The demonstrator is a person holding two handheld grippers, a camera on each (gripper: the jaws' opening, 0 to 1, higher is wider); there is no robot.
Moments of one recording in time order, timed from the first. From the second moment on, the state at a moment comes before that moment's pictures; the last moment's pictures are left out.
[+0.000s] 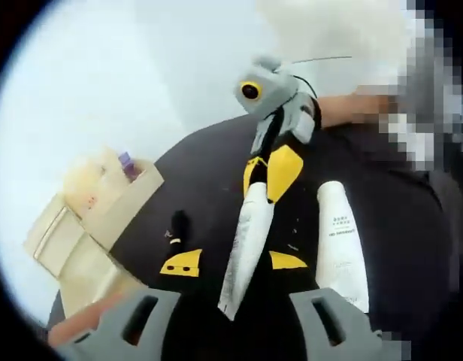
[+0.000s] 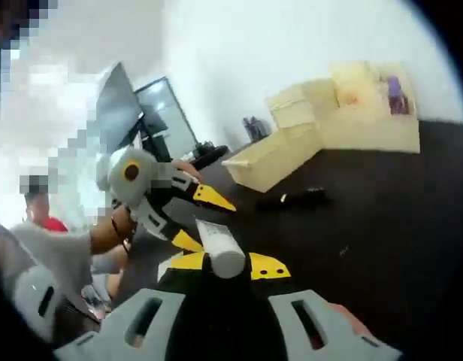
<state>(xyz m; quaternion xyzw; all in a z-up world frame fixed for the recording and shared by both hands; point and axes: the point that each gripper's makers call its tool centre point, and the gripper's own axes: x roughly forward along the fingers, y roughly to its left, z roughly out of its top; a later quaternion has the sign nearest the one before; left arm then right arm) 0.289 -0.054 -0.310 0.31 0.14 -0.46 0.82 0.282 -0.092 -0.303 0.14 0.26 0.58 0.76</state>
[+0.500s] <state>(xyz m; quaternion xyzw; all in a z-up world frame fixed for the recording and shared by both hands) 0.279 -0.062 -0.311 0.33 0.14 -0.48 0.80 0.284 -0.097 -0.279 0.05 0.15 0.61 0.78</state>
